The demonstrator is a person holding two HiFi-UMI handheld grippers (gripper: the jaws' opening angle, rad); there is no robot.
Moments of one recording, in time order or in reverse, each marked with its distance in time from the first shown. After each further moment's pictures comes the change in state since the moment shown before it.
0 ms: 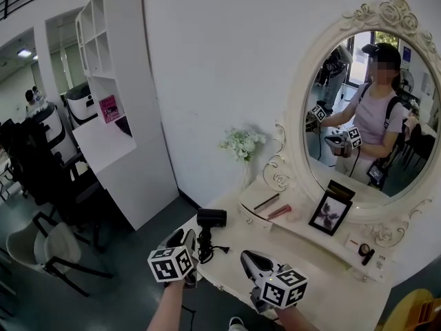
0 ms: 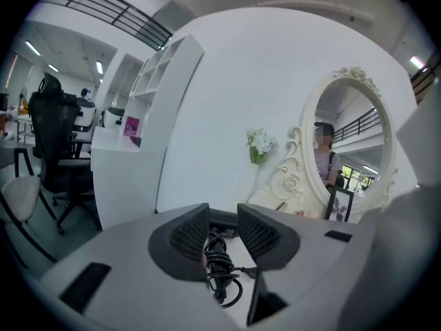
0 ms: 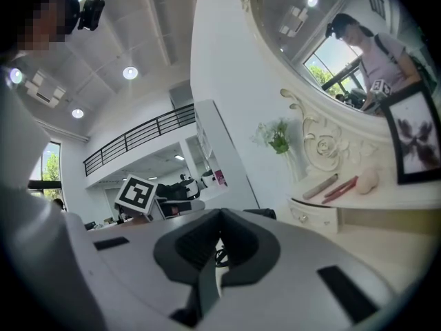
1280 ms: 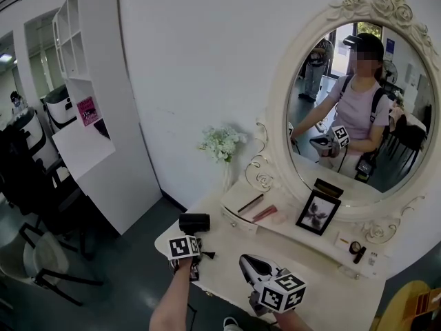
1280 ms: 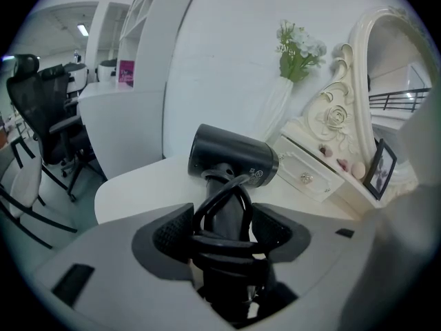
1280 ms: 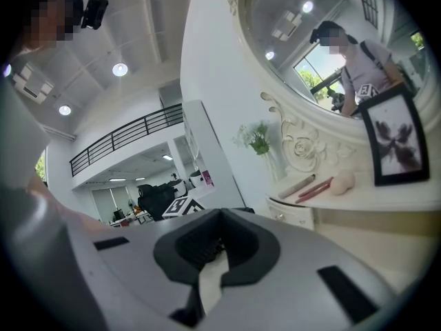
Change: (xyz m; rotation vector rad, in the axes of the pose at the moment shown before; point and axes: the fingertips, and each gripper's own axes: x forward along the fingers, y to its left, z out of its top) left arm 0.132 0.014 -0.136 -0.039 0.497 0.073; right arm -0.014 -0.042 -0.001 0.024 -0.002 -0.101
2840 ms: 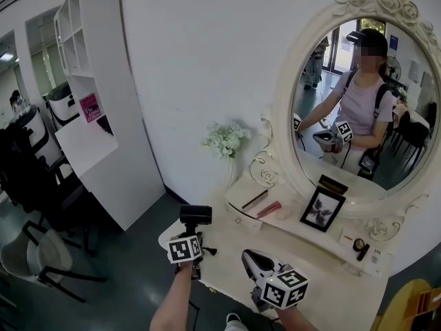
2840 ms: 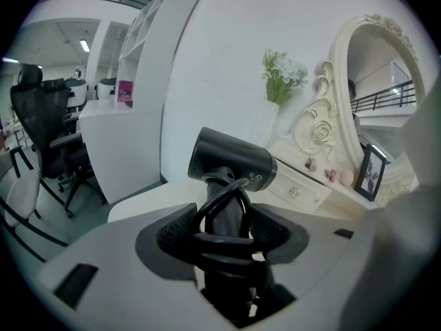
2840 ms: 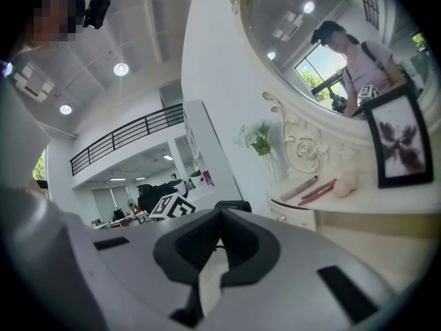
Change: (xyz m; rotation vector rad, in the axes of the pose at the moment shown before) left arm -0.031 -0.005 0.024 0.049 -0.155 -0.018; right arm 0.007 0.002 0.003 -0.010 -0.003 0.001
